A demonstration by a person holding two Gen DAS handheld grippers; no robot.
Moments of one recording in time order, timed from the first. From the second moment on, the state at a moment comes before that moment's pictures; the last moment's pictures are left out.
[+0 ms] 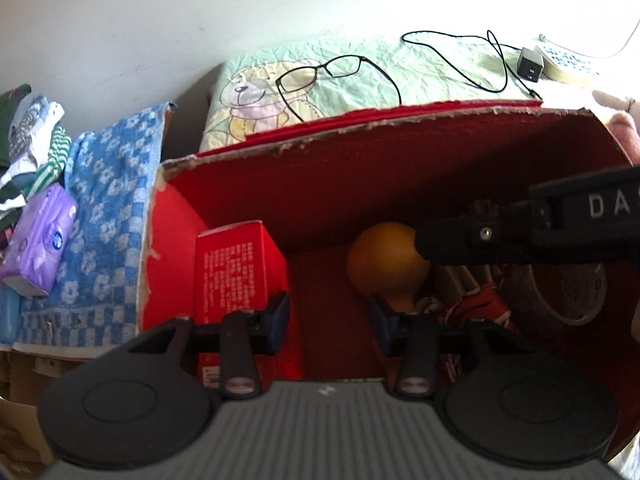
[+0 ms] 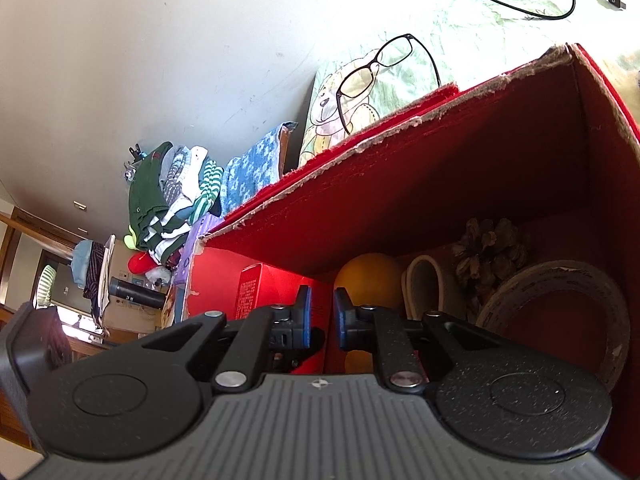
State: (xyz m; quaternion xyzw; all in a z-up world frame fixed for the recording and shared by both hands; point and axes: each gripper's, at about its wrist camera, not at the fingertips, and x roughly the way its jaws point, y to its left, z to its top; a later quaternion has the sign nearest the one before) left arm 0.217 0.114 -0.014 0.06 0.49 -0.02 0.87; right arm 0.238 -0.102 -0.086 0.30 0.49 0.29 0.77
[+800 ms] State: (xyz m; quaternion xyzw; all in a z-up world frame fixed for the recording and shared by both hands) left arm 0.223 0.107 -0.018 0.07 0.50 -0.03 0.86; right arm 0.236 -0.096 -0.087 0.26 0.51 0.27 0.77
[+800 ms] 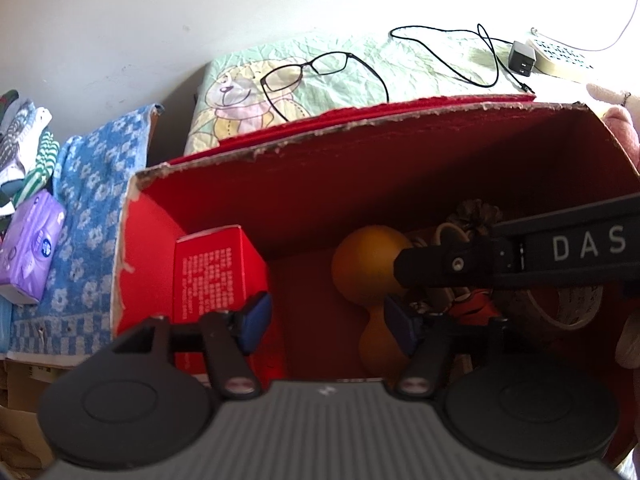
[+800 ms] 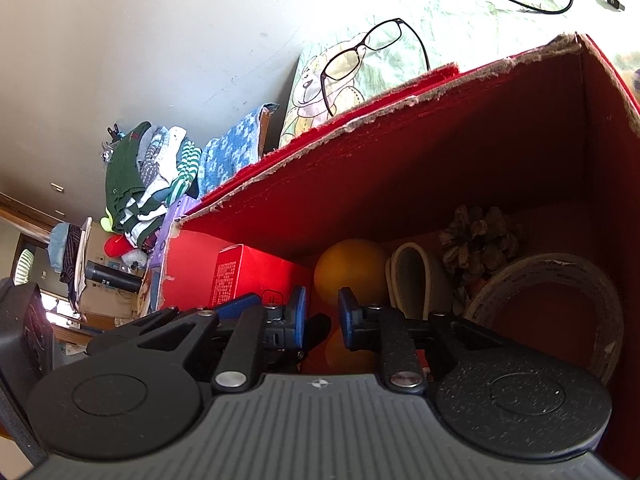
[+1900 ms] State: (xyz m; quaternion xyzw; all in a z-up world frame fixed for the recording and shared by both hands) left arm 0.222 0.111 -0.018 0.05 0.49 -0.02 0.87; right arm 0.223 -0.084 -0.077 0.18 0.48 0.21 0.83
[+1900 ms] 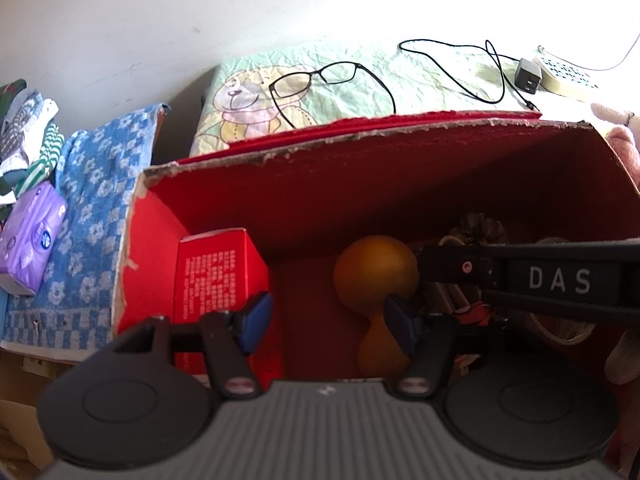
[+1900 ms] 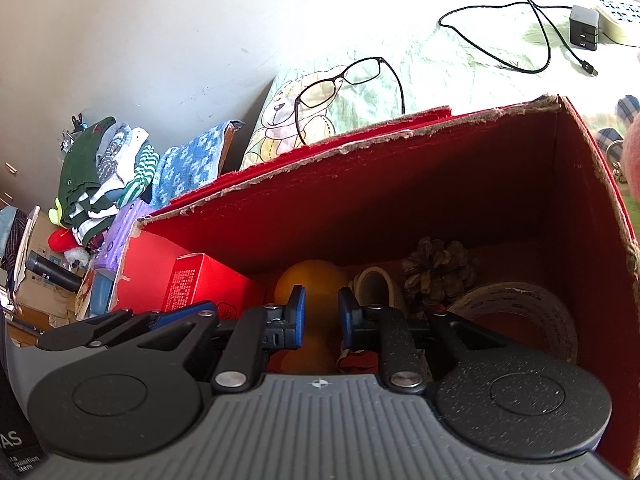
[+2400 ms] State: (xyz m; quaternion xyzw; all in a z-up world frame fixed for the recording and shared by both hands) left arm 0.223 0.111 -0.018 0.05 0.48 -0.01 0.87; right arm 0.222 -0.085 -0.078 0.18 0.48 0.21 0.83
